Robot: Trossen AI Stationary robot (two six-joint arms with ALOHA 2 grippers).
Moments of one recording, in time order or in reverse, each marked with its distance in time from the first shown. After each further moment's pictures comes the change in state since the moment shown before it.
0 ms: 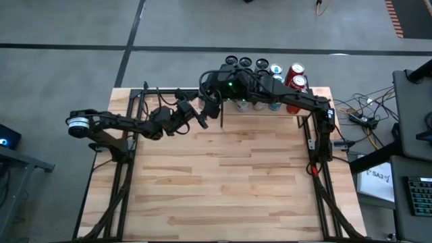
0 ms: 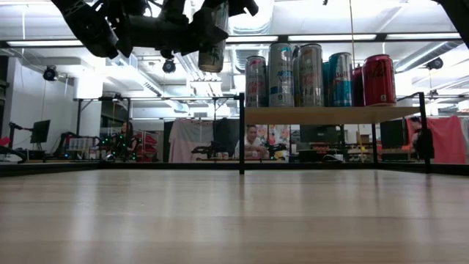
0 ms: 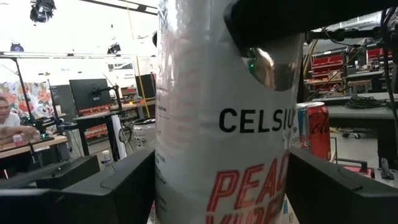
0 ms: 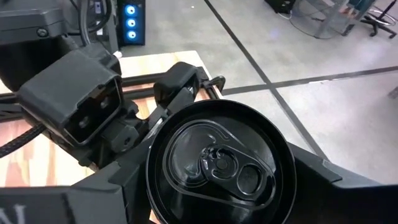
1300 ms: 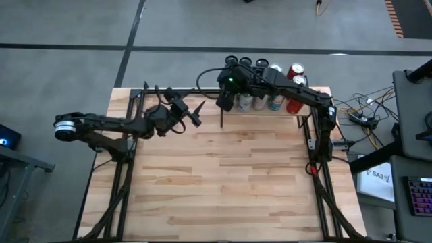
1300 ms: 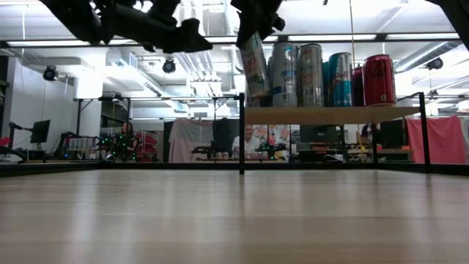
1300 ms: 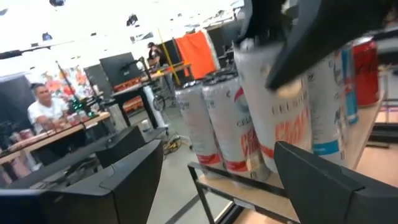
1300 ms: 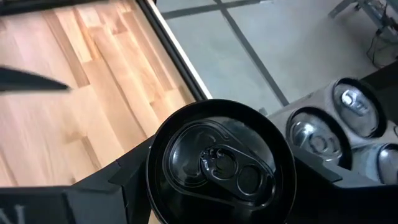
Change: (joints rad) left arm 0.000 -0.172 -0.011 -0.342 -0.160 0.095; right arm -0.080 -0.014 -0.011 -0.322 0.157 0.053
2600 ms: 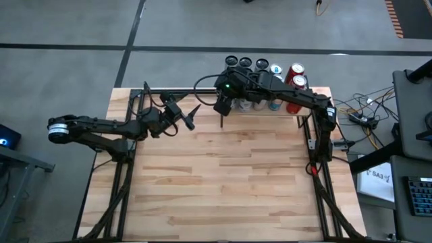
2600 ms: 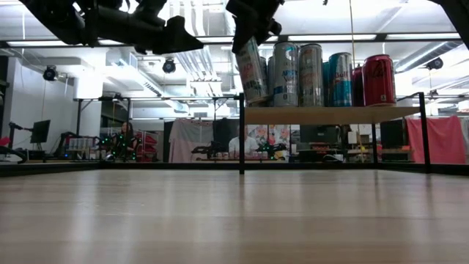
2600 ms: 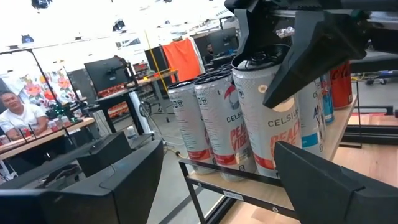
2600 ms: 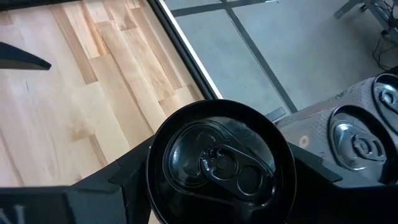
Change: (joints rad) left arm 0.002 -0.115 -0.102 0.006 0.078 -0.021; right arm 0.027 0.001 -0.074 0.059 0.008 0.016
